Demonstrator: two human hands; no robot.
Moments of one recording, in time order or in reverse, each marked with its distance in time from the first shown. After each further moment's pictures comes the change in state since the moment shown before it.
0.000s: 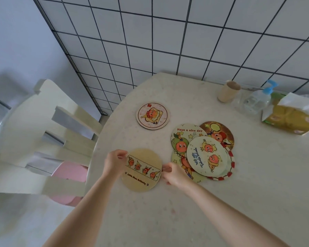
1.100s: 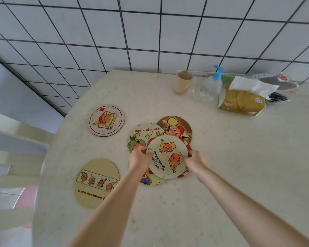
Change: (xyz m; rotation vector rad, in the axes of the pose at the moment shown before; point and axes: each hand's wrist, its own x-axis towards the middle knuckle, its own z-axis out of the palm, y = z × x) left_hand -0.051 0.138 0.191 0.005 -0.249 -0.024; right_hand 0.017 0.091 -0.180 0.191 0.380 0.225
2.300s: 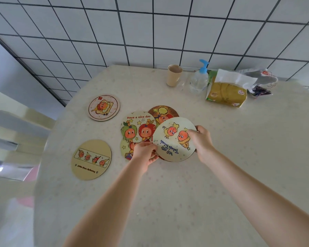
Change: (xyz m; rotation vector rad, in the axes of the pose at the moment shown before) left_hand -0.084 0.016 0.039 -0.668 -0.132 -0.317; right_hand -0.045 0.005 -0.076 0.413 0.037 -0.141
